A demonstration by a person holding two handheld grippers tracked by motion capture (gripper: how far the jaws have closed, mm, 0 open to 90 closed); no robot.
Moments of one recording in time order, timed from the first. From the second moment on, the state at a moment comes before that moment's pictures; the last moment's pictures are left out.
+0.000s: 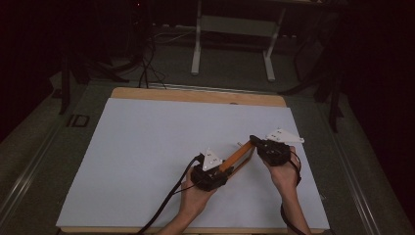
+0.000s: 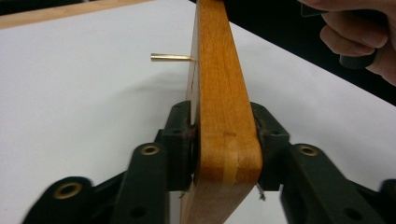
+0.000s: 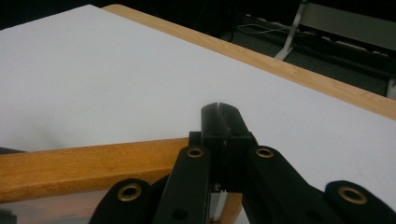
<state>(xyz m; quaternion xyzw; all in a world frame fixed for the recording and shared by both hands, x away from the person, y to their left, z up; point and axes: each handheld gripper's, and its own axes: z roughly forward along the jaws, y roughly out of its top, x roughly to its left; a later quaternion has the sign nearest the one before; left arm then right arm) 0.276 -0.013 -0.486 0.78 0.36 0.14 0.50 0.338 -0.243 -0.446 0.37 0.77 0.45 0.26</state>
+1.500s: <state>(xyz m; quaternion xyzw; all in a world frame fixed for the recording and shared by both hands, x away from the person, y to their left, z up) 0.276 -0.018 -0.536 0.81 0.34 0.15 0.44 0.340 -0.243 -0.448 0.37 0.76 0.46 0.25</state>
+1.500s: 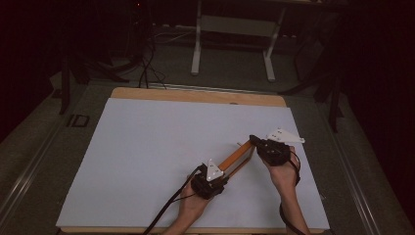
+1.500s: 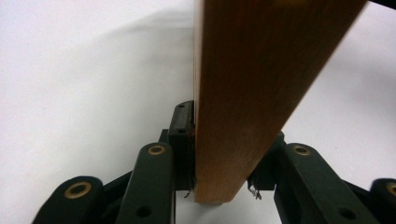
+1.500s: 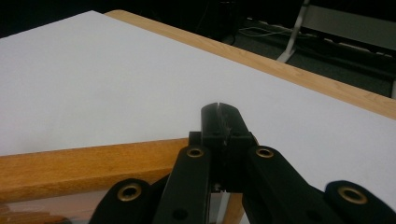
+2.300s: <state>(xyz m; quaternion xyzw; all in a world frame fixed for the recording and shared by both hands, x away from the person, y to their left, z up) 0.291 0.000 -0.498 0.85 0.28 0.13 0.42 0.331 -0.246 -0.434 0.37 0.75 0.47 0.28</state>
